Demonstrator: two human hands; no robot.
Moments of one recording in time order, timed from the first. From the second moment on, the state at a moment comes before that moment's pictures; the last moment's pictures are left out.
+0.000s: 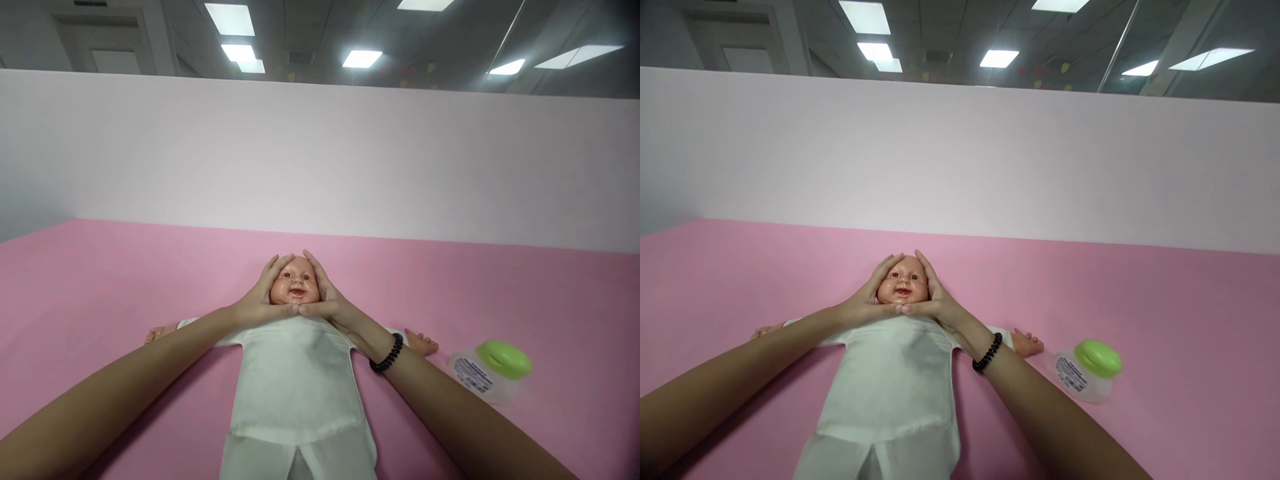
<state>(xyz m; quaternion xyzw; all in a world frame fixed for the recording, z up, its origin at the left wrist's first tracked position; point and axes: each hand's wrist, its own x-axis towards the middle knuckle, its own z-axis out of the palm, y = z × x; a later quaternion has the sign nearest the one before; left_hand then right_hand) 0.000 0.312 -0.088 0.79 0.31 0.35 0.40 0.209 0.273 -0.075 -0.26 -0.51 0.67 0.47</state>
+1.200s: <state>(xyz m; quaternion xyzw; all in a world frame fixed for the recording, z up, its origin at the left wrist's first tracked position) -0.002 0.318 -0.097 0.79 0.26 0.39 0.39 0.210 0.275 -0.075 -0.25 -0.52 0.66 0.48</state>
